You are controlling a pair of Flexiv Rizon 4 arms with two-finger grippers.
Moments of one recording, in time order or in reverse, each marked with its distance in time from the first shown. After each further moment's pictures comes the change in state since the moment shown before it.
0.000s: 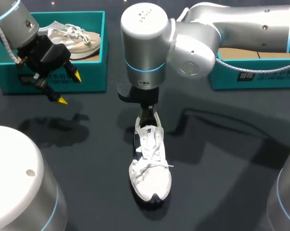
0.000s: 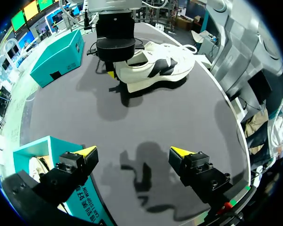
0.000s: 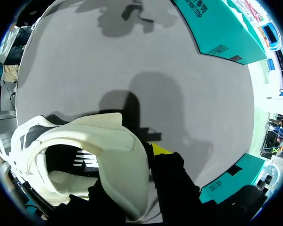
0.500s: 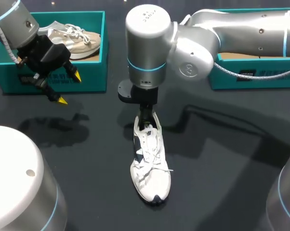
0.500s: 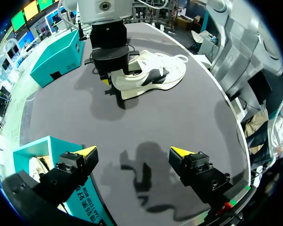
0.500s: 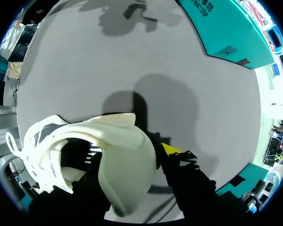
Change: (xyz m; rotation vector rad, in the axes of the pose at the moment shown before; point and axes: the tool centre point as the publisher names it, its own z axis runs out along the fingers) left arm 0.000 0.000 0.000 0.000 0.000 0.000; right arm -0.005 0.009 0.026 -0.037 0.052 -0.037
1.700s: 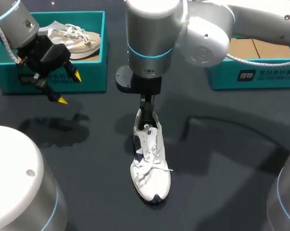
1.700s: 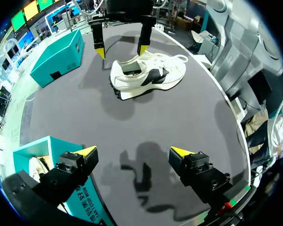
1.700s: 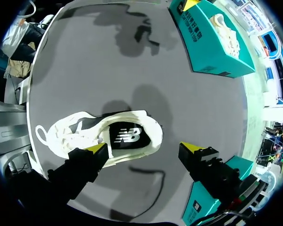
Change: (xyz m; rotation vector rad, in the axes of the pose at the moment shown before) left arm 0.000 0.000 0.000 0.000 0.000 0.000; right arm 0.024 -0.002 -0.089 -0.021 -0.070 -0.026
